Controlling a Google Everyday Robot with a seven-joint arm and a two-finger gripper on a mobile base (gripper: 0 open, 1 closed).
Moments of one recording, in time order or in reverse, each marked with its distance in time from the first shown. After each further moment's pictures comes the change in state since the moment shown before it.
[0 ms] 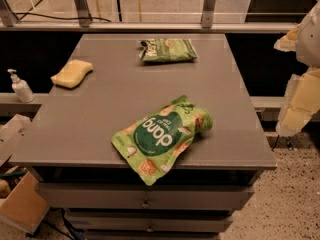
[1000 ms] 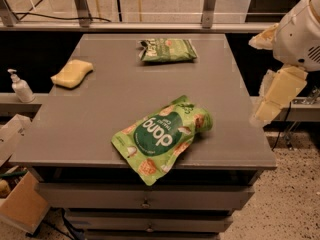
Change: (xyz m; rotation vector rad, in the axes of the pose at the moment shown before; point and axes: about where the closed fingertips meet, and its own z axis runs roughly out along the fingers) arm -0.037 -0.013 0.020 -0.010 -0.191 -0.041
